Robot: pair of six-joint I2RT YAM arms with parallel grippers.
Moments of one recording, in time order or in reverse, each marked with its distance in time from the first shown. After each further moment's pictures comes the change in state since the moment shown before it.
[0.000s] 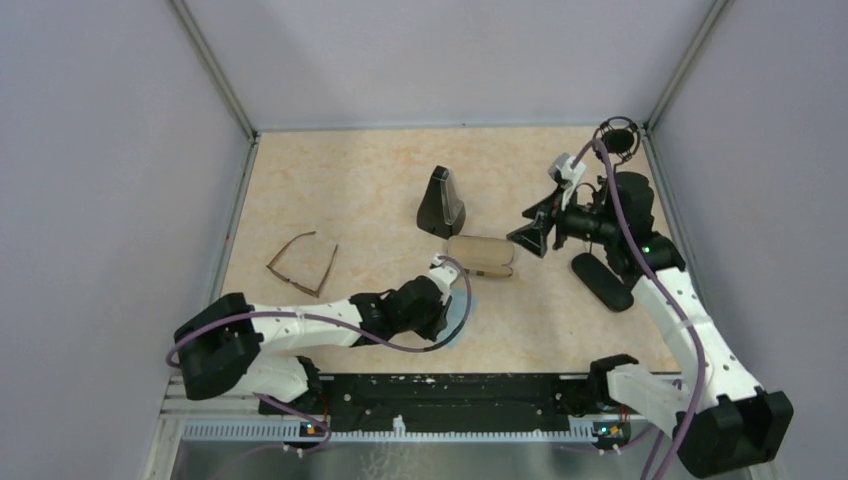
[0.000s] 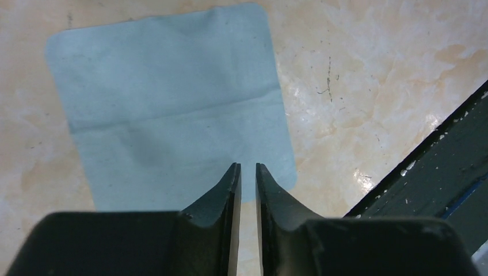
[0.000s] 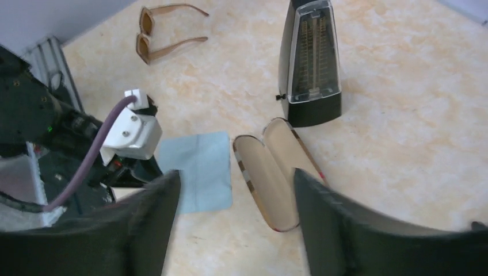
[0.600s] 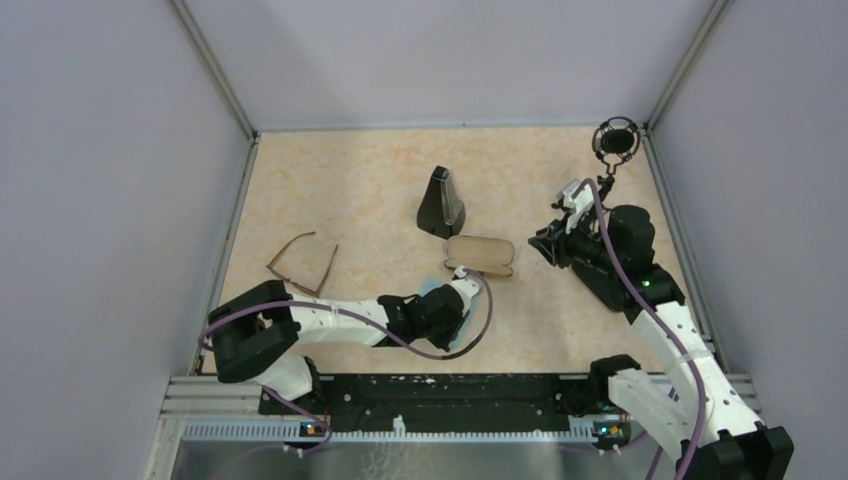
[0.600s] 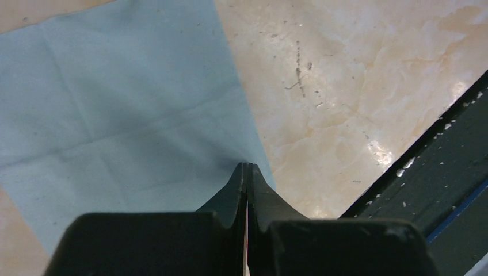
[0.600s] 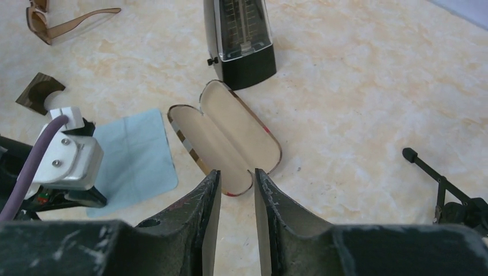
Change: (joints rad) left arm -0.088 0.208 0.098 -0.011 0.026 0.019; right arm -0.012 -0.231 -0.243 0.052 0.255 -0.057
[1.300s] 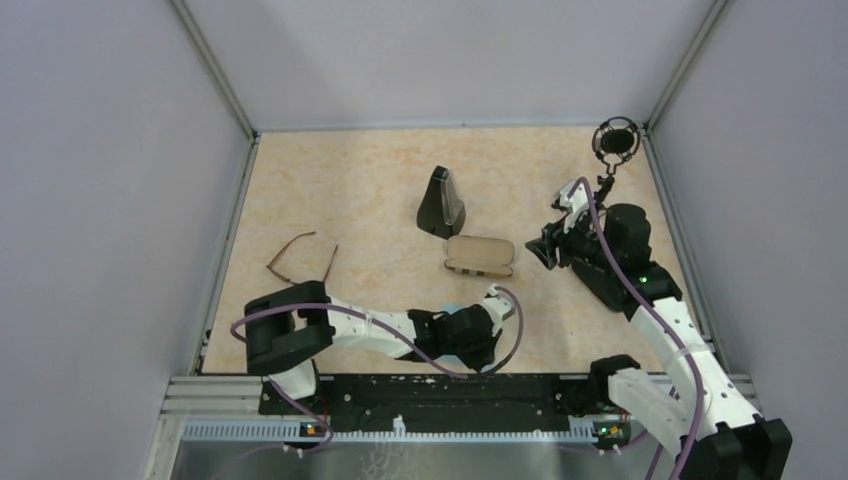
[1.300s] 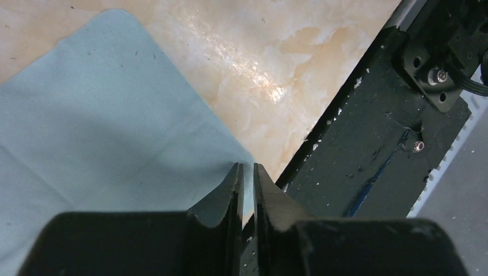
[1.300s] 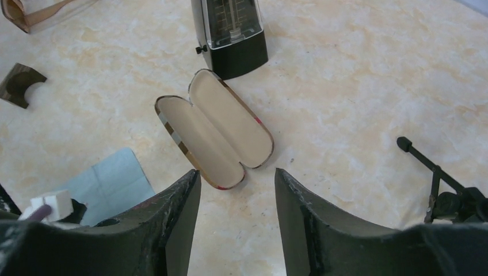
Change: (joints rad) left arm -0.152 0.180 0.111 0.174 0.080 -0.122; right arm 0.000 0.024 0.000 -0.003 0.042 -0.020
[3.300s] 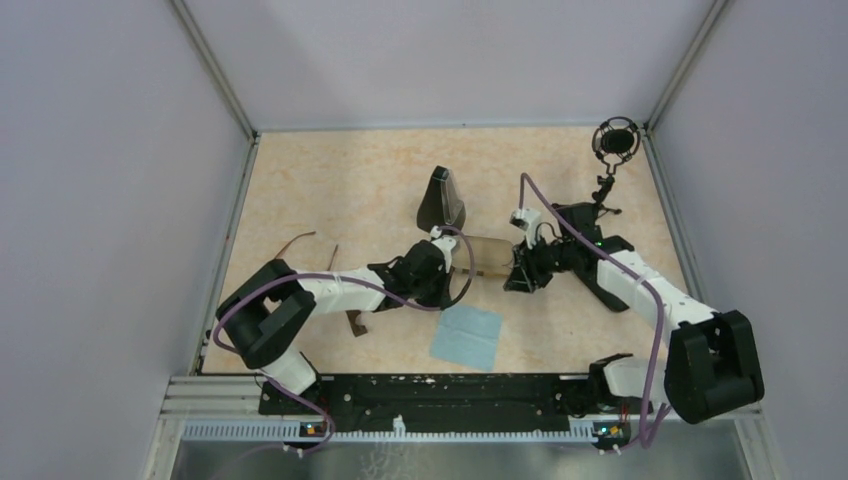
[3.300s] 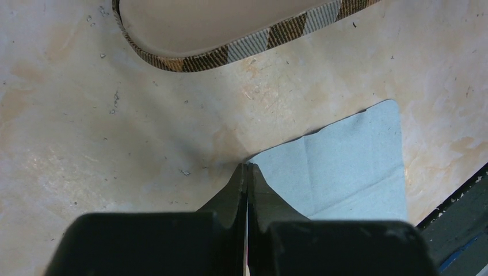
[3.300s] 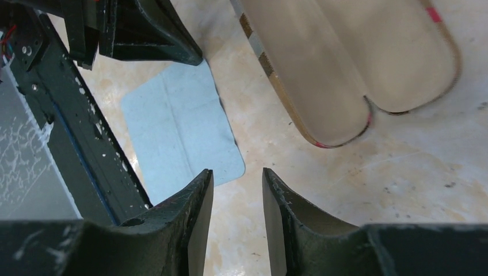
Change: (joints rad) left arm 0.449 -0.072 -0.032 -0.109 0.092 0.086; right arm 0.079 0.388 0.035 -0.198 -0.208 -0.038
